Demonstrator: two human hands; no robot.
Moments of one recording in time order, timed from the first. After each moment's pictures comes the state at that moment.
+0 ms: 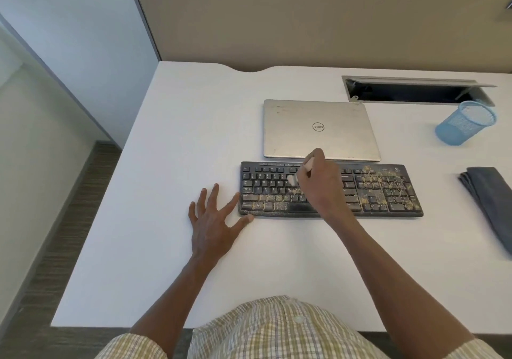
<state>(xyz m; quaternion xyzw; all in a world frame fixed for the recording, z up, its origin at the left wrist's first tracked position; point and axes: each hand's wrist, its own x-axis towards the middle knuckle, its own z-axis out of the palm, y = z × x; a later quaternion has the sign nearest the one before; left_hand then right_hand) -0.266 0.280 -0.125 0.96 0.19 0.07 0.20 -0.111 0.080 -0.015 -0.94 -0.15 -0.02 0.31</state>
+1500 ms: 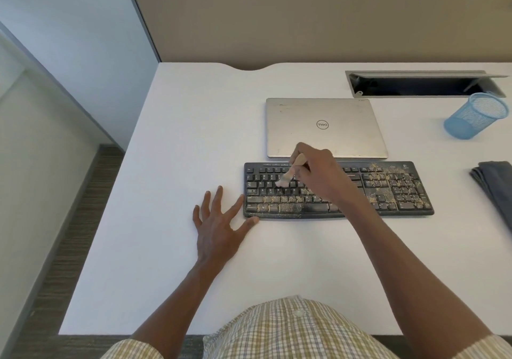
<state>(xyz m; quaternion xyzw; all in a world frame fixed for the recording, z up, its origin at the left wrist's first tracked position) -0.266 0.280 -0.122 0.96 0.20 0.05 0.20 -0.099 0.083 0.015 -0.88 -0.28 0.12 0.36</state>
